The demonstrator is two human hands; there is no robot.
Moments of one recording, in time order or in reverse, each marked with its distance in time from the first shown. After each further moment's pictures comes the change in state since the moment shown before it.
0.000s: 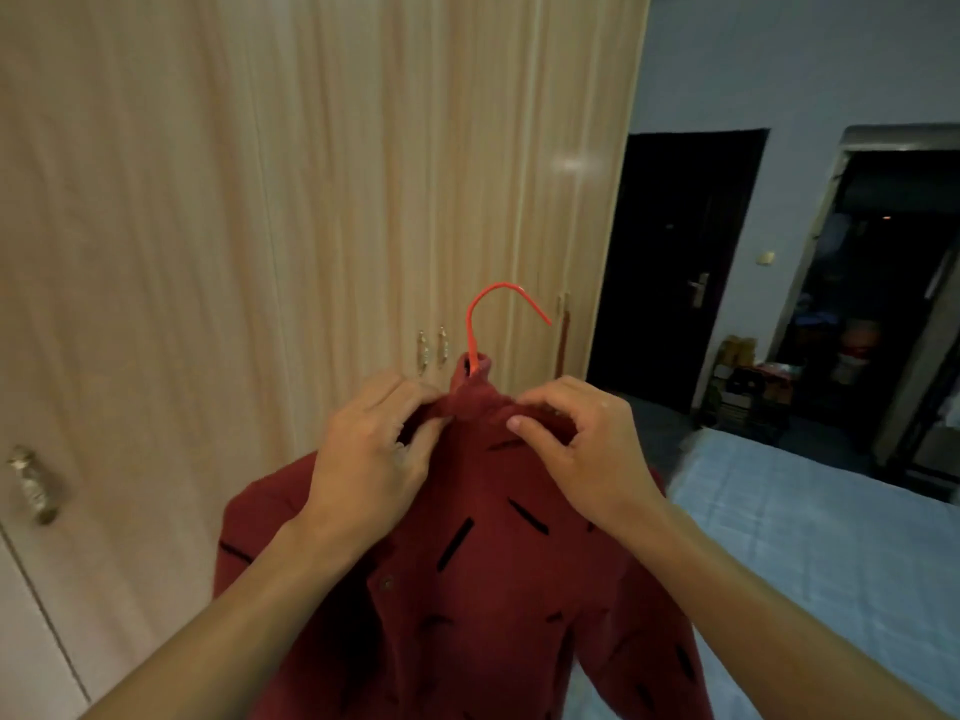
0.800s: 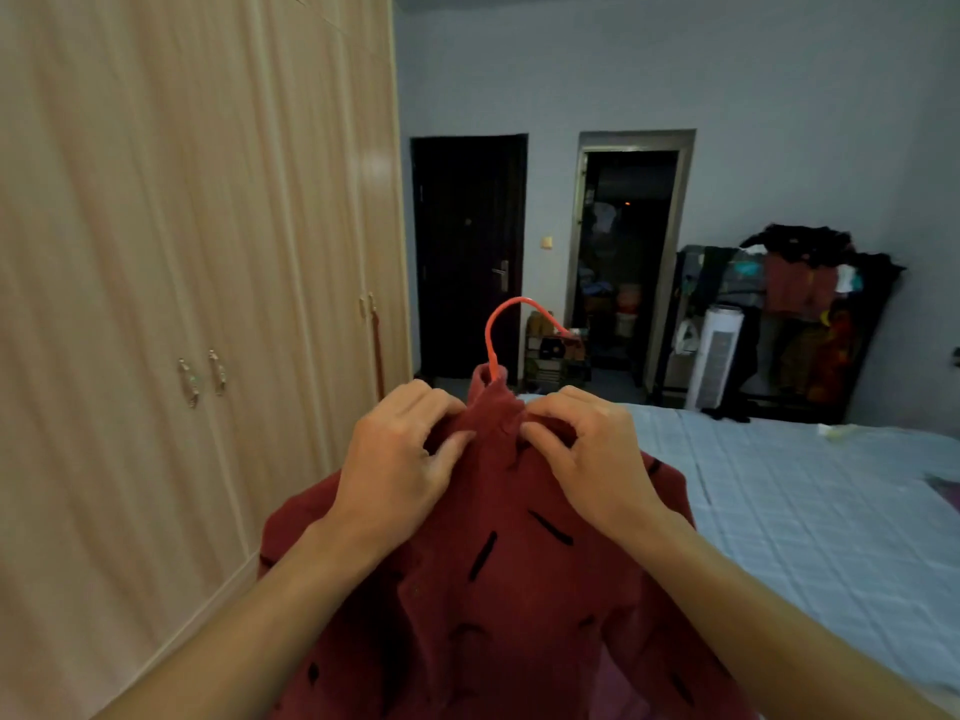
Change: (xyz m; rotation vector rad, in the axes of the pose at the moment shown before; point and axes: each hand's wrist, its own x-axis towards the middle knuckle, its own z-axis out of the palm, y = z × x) left_hand 0.012 0.229 0.140 -0.363 -0.218 0.160; right_hand -0.119 0.037 -0.246 -0.388 0.131 0.263
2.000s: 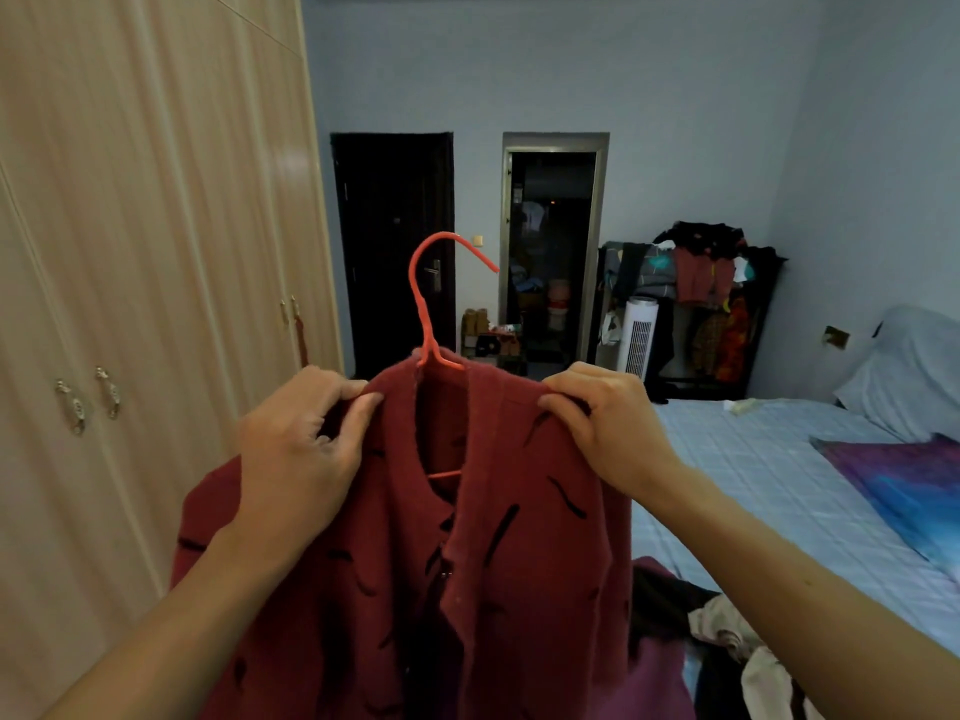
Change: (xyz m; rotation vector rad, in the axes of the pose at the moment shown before) left_hand 0.013 0.001 0.011 -0.041 0.280 0.053; right_hand -0.002 0.042 -0.081 -0.216 -0.025 -0.035
